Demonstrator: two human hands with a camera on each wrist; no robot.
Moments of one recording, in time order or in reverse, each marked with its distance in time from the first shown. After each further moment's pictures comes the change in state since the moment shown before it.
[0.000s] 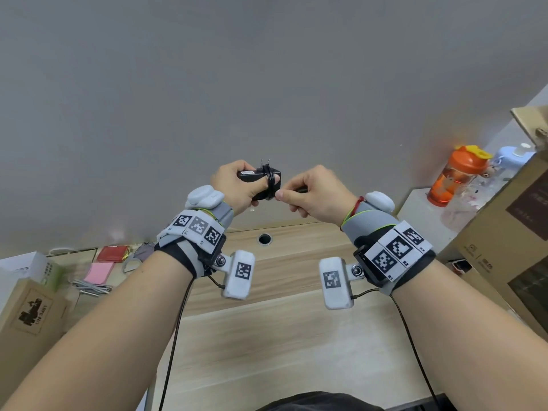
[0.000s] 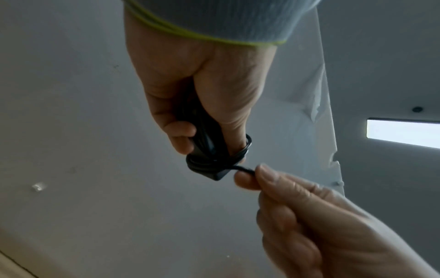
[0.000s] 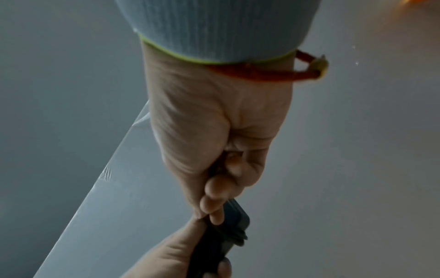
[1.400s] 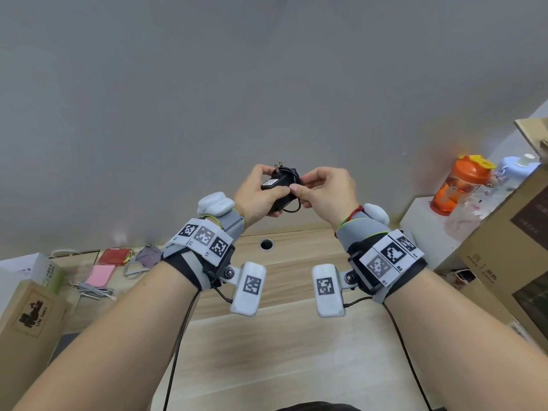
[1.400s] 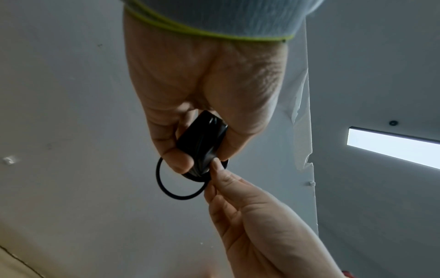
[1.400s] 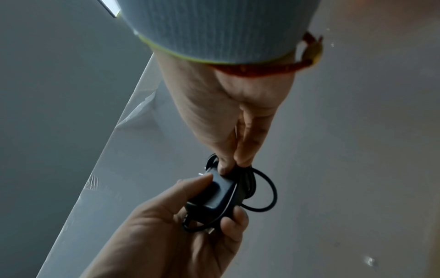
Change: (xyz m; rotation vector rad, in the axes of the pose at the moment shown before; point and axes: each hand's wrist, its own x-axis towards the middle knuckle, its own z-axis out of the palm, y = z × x) left_hand -0.014 0.018 0.017 -0.199 -0.219 -0.078; right_hand 0.012 0.008 0.008 0.253 0.411 0.198
